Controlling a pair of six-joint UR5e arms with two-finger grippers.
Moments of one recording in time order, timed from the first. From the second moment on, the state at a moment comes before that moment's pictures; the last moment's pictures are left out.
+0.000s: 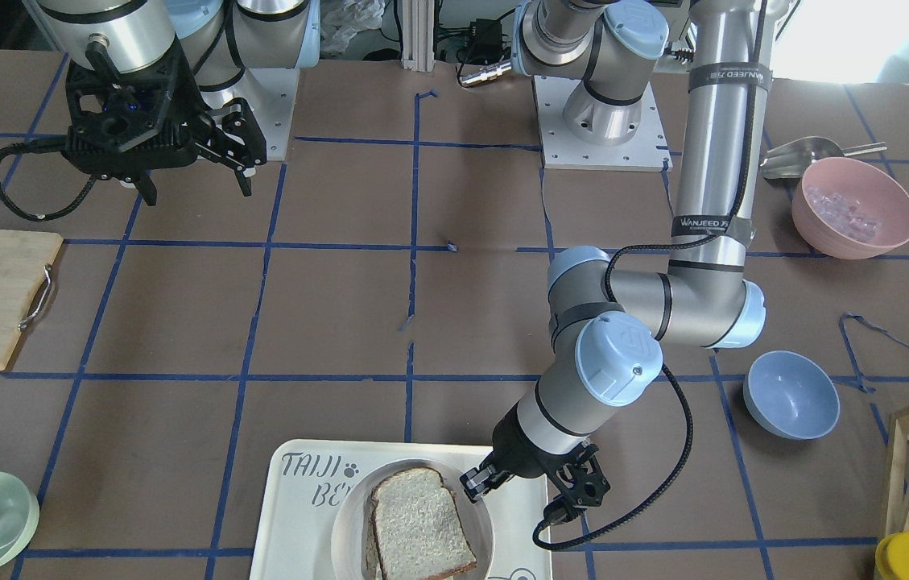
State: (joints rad) left arm -1.66 -2.25 -1.51 -0.68 1.23 -0.74; right arm 1.63 -1.56 1.51 -1.54 -1.57 -0.09
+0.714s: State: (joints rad) left arm -1.66 -2.26 -1.49 -0.69 1.25 -0.78; right arm 1.63 -1.56 1.51 -1.54 -1.57 -0.09
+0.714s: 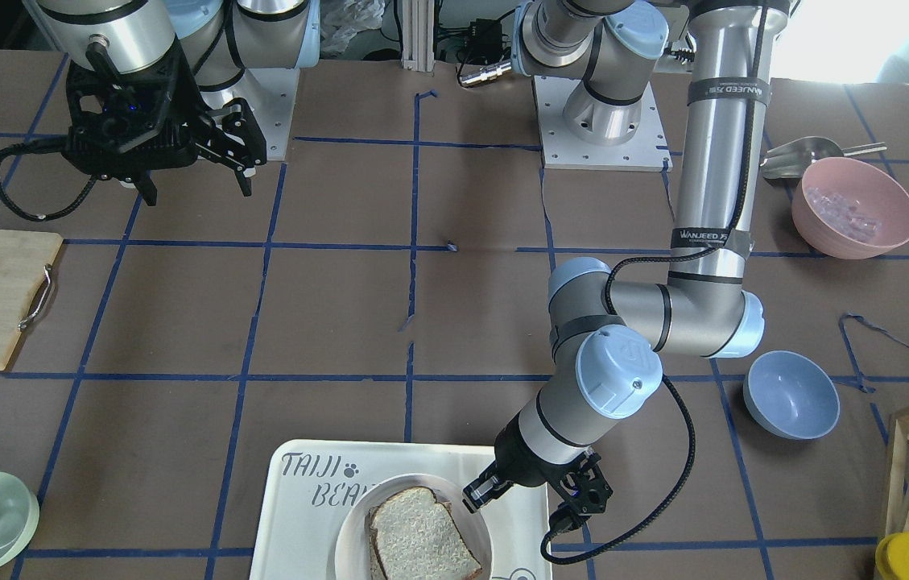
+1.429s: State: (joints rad) left arm -1.67 -1.88 -1.52 -1.22 1.36 -0.63; right arm 1.63 -1.56 1.51 -1.54 -1.57 -0.09
